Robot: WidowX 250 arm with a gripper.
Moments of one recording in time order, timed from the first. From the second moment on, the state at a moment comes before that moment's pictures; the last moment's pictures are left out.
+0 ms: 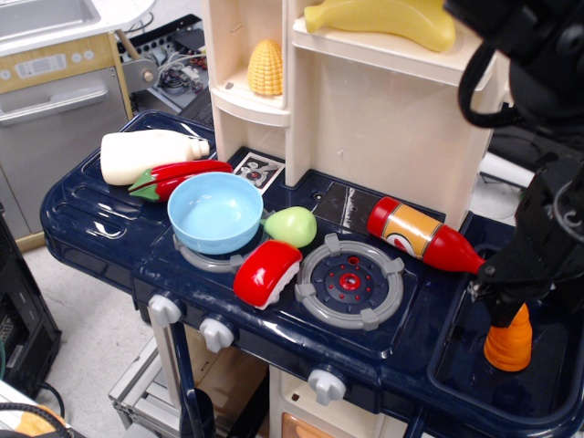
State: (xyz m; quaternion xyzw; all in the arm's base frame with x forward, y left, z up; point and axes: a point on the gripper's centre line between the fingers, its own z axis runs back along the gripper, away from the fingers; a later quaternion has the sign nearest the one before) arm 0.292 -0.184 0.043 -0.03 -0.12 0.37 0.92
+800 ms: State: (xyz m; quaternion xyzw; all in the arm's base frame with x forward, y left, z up) arm 0.280 -0.182 0.032 -0.04 -0.10 0.39 0.91
